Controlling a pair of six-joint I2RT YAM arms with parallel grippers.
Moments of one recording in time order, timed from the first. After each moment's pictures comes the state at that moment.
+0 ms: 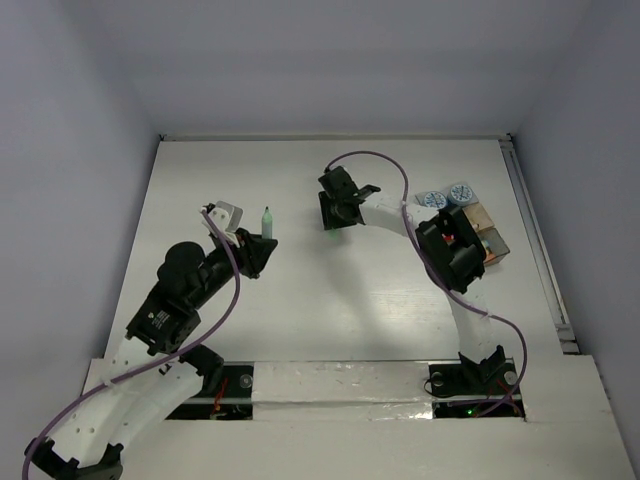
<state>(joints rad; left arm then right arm) -0.56 0.57 0.72 -0.29 0.09 -0.28 0.65 2.19 1.66 -0.40 0.20 0.39</state>
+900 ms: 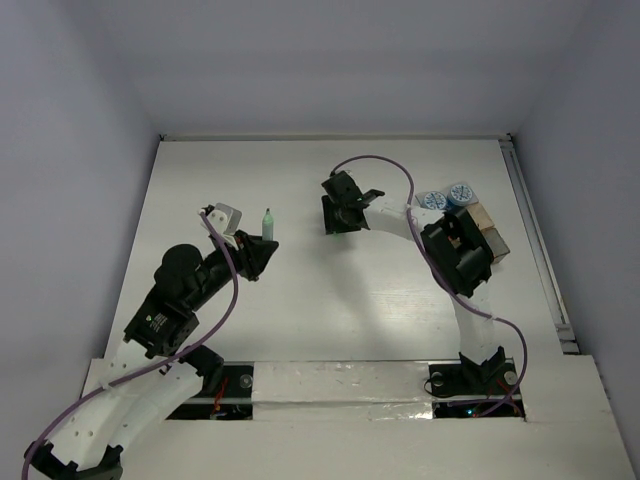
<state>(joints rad) -0.56 0.55 0.72 -0.29 0.12 -0.28 0.67 2.13 1.57 -0.39 0.19 0.46</state>
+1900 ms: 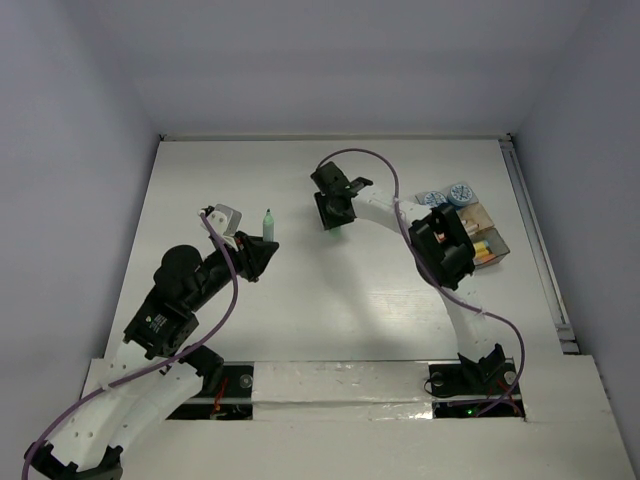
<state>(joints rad) -0.56 0.55 0.71 -0.28 0.13 -0.28 0.67 2.27 1.82 -0.59 0.21 0.30</state>
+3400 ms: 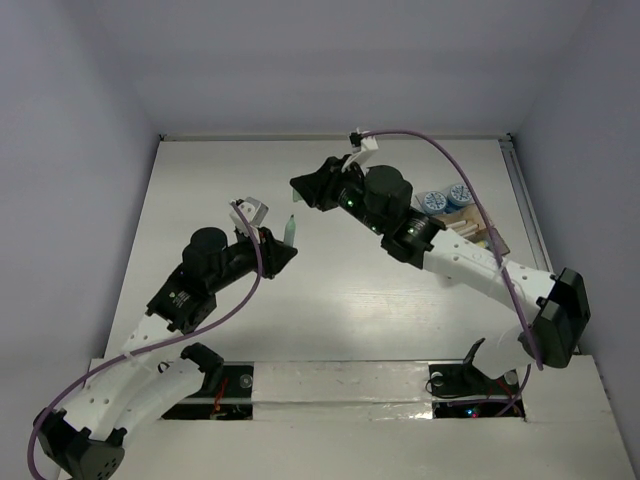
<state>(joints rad) -0.56 0.71 0.70 -0.23 0.27 -0.32 0.87 1.46 1.29 0.21 0.12 0.57</state>
